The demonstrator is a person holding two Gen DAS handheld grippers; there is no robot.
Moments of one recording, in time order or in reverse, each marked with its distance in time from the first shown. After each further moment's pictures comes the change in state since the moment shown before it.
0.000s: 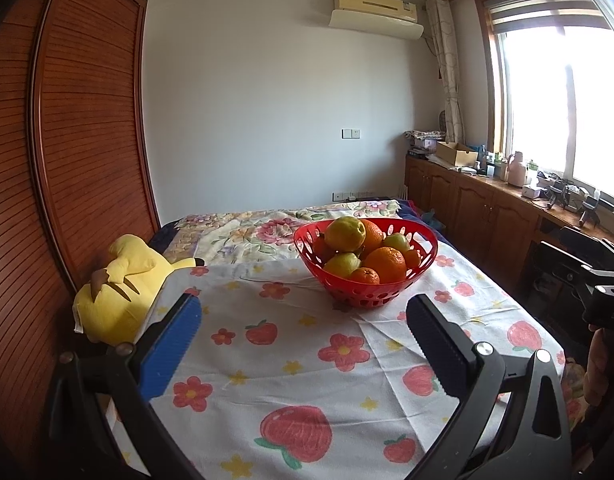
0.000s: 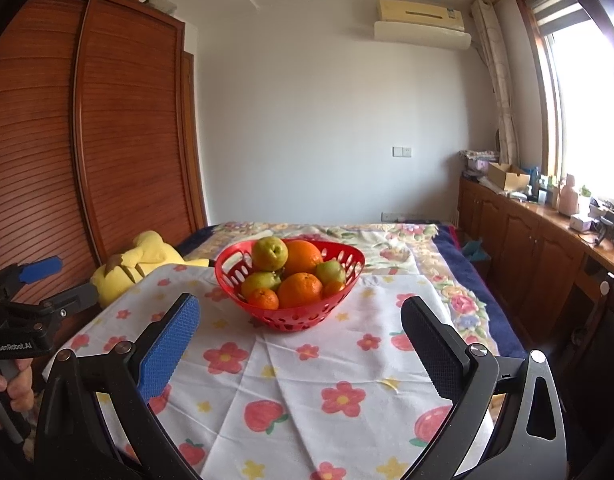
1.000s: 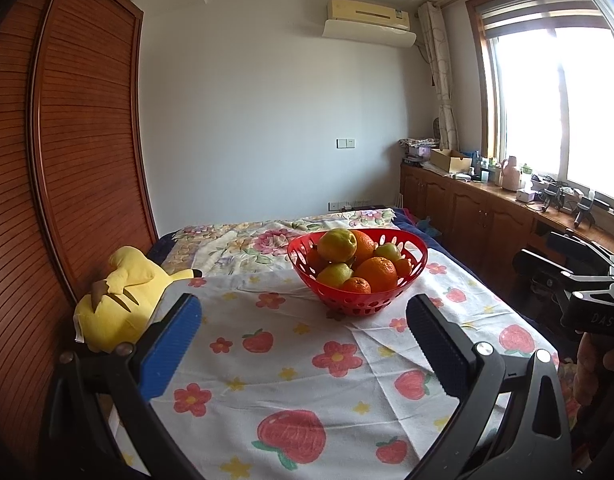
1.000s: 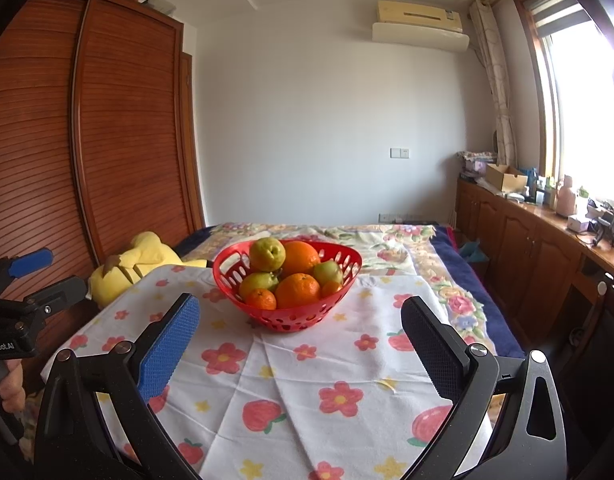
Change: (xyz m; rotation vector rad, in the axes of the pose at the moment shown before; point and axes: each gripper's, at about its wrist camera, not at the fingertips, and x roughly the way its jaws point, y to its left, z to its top) left arm -0.015 -0.007 0.005 0.016 -0.036 -0.011; right arm 0.000 -0.002 0.001 0.000 -0.001 -0.002
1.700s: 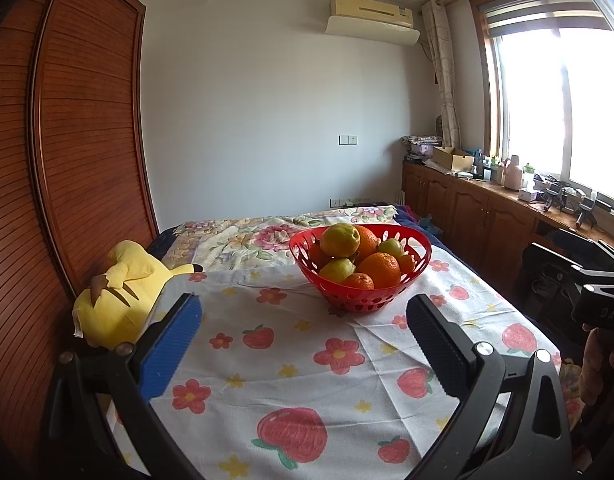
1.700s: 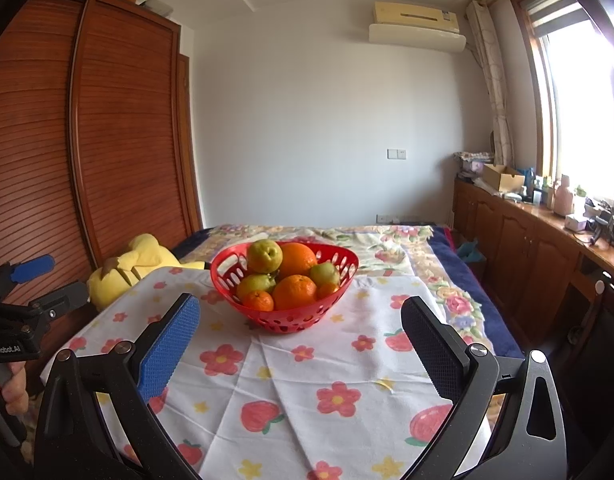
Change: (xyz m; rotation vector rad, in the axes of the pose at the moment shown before) left arm 0.005 0.000 -0.002 -0.009 0.015 0.006; right arm -0.001 -0.006 0.002 0.005 -0.002 -0.014
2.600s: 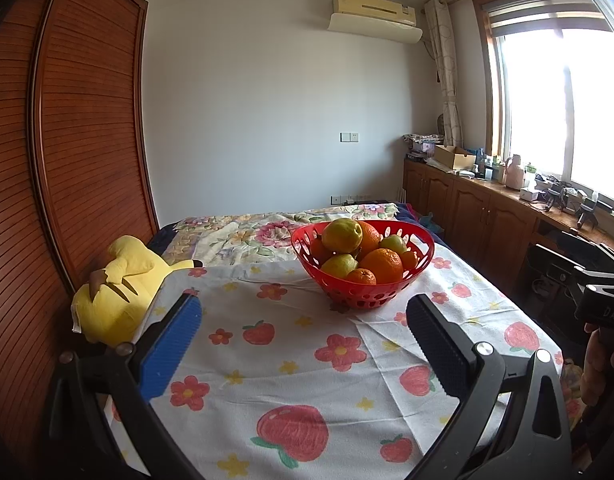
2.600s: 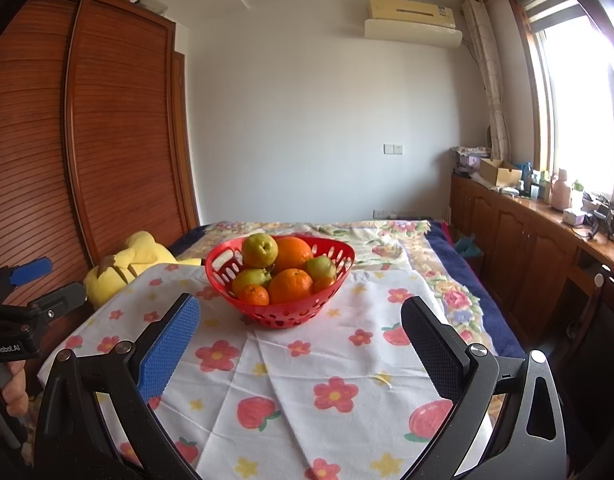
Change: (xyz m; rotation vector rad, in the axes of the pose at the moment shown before) left arm 0.003 0.003 -0.005 -0.007 0.007 0.002; right arm 0.002 -0.003 -0.002 0.005 0.004 -0.006
